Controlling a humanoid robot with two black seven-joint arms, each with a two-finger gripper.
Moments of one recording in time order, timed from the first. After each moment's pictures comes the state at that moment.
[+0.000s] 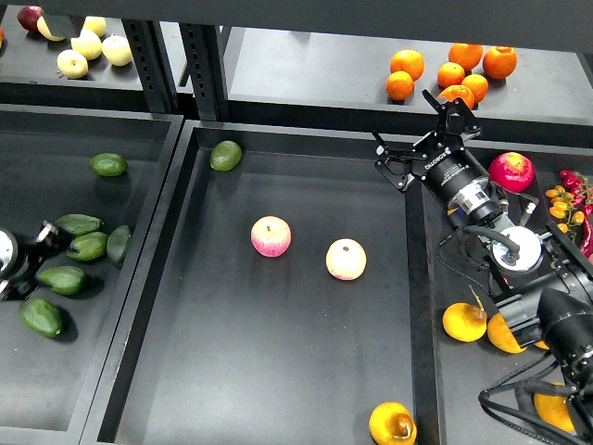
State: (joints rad) left arm -0.80 0.50 -0.61 -0.50 0.46 -0.49 0.49; right arm 0.69 0.01 1.28 0.54 -0.16 0.58 -0.11
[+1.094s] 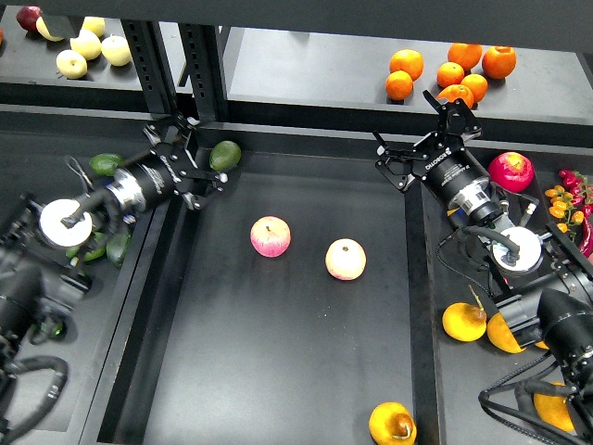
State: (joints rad) left arm -0.61 0.03 -1.44 -0.65 0.34 -0.49 0.49; right arm 0.69 0.01 1.28 0.54 -0.16 0.58 -0.10
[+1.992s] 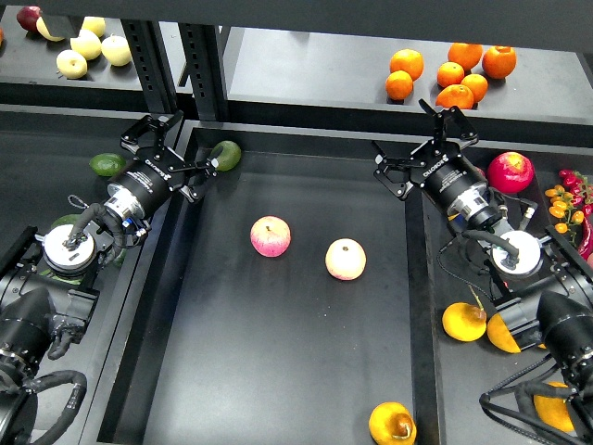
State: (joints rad) left arm -0.57 0.00 -1.56 -0.63 0.06 -0.49 0.37; right arm 0.69 0.02 1.26 0.51 -0.16 0.58 -0.13
